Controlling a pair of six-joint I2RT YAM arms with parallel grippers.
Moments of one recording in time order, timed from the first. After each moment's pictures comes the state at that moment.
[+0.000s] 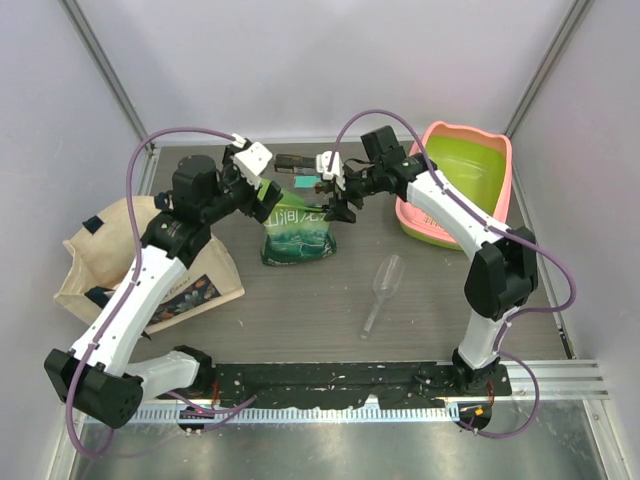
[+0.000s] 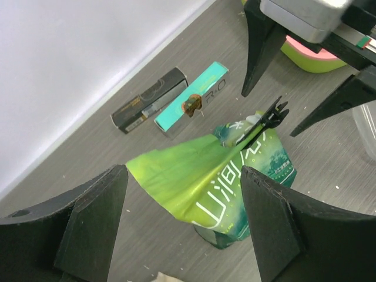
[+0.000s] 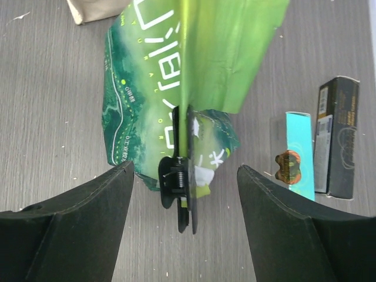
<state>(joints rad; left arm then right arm) -0.40 1.16 1.23 -0.33 0.29 0.35 0.48 1.79 1.64 -0.63 -0.77 -0.87</state>
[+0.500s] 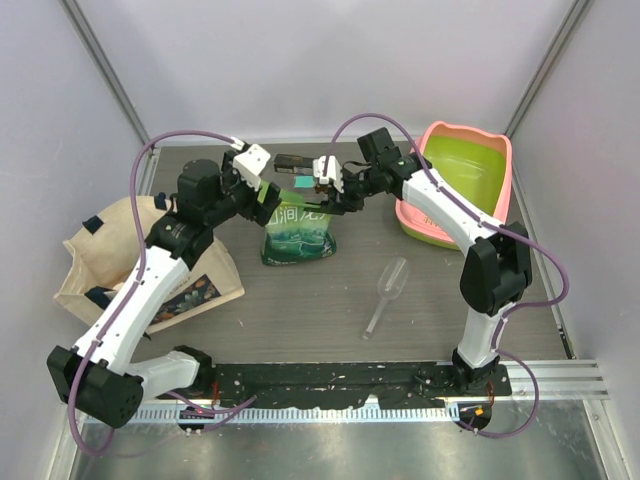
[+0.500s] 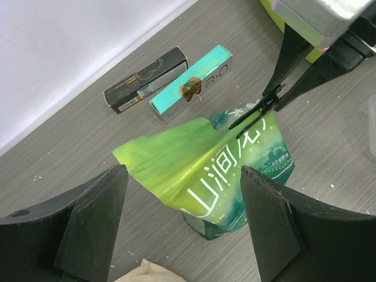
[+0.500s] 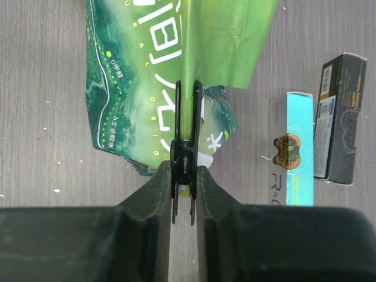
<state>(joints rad) -0.39 1.15 1.16 -0.32 0.23 0.27 0.50 1.84 1.67 -0.68 -0.70 -0.95</state>
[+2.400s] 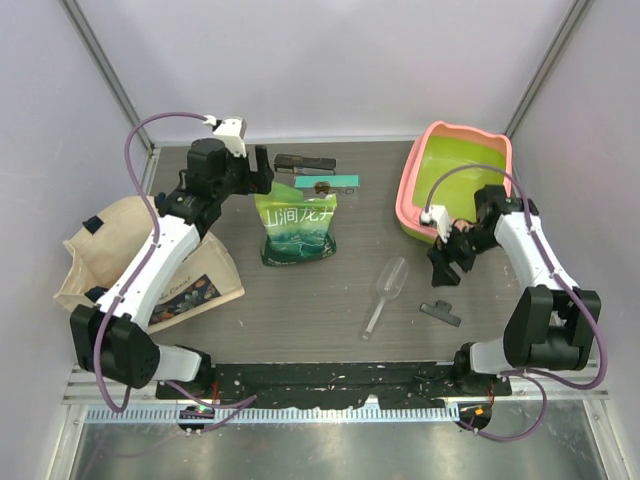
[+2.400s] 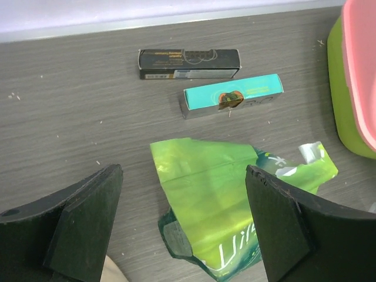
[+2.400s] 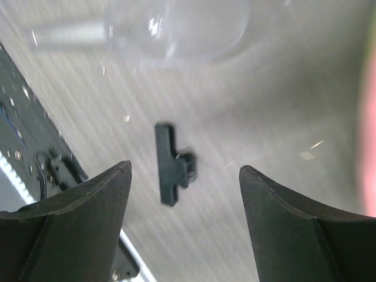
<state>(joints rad) -0.32 1.35 1.26 -0.27 0.00 -0.13 -0.09 1.39 1.02 -1.18 -0.55 -1.11</state>
